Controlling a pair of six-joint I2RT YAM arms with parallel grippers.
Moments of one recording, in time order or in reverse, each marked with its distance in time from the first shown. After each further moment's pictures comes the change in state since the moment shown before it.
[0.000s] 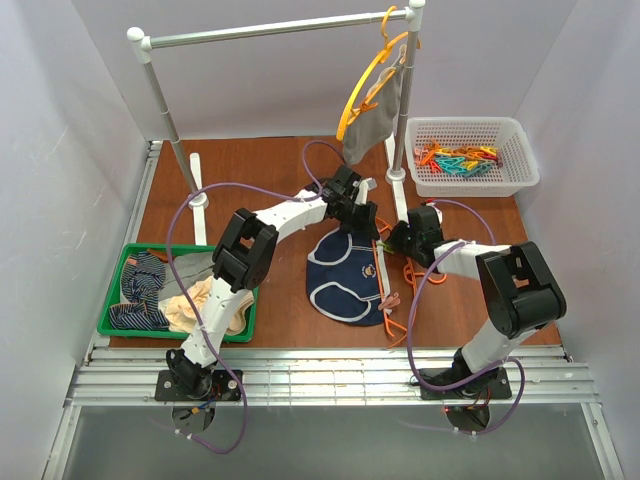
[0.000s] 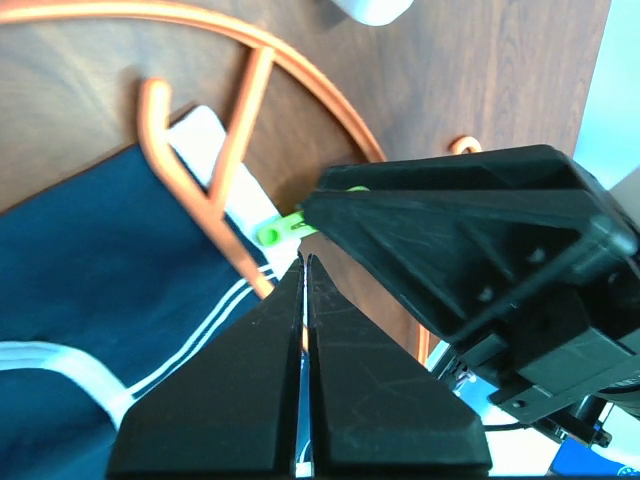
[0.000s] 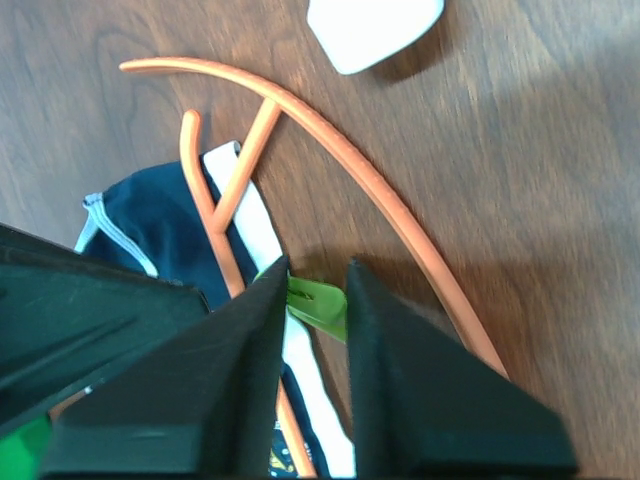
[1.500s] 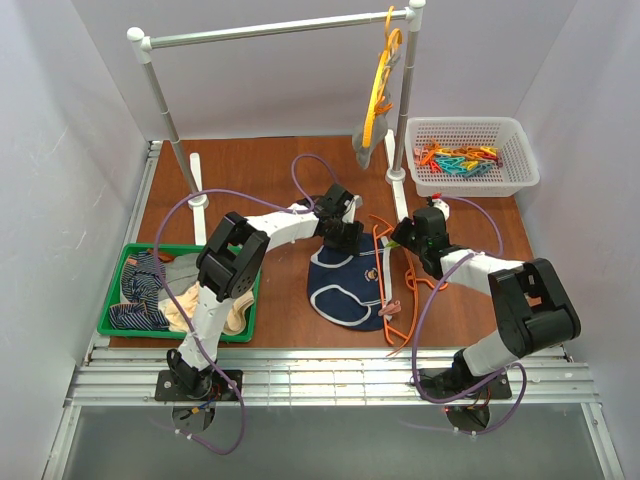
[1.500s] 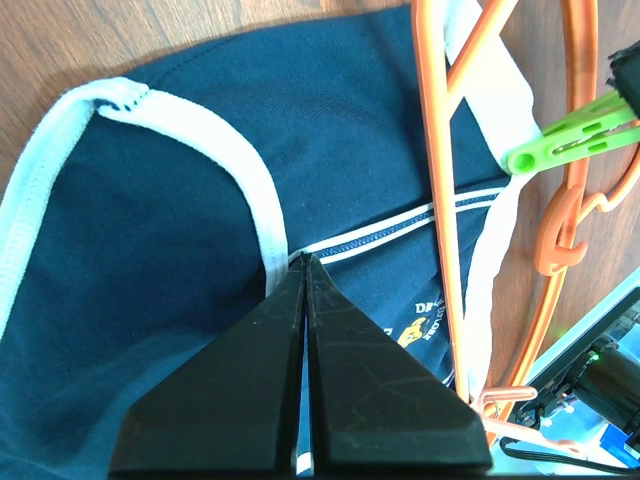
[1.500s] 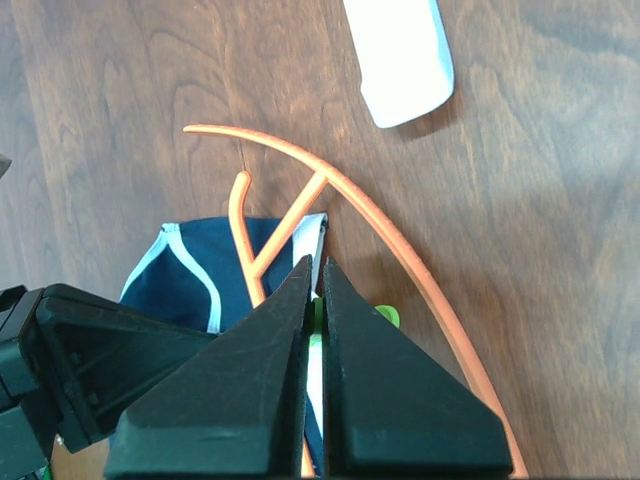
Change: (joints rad) left arm -0.023 -0.168 -0.319 0.037 -0.241 0.064; right arm 0.003 -0.125 -0.067 0.087 0.080 -0.074
